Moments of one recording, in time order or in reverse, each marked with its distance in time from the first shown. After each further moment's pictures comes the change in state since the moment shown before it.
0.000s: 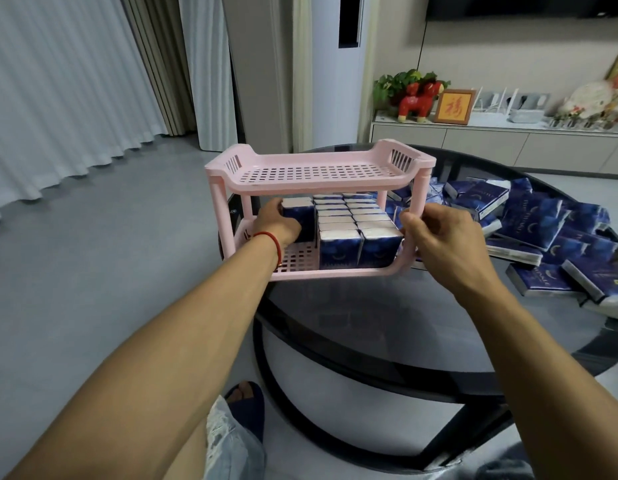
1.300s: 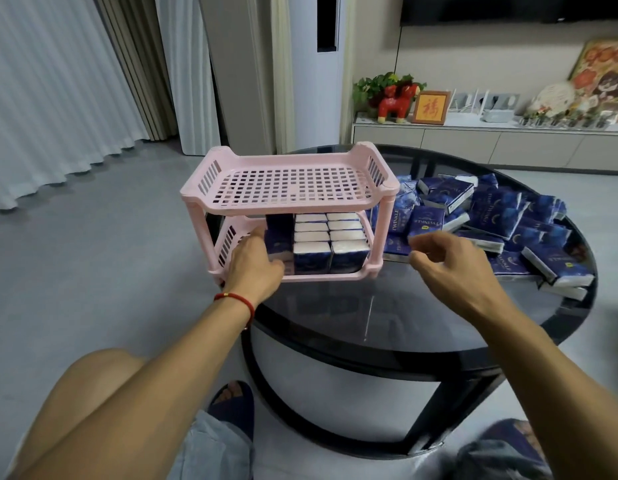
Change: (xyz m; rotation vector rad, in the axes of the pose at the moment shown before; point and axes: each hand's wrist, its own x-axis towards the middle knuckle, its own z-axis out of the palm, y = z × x) left_hand -0.064 -0.036 -0.008 0.378 0.017 0.237; right_hand -0.040 0.026 -0.039 -0.235 -0.051 0.092
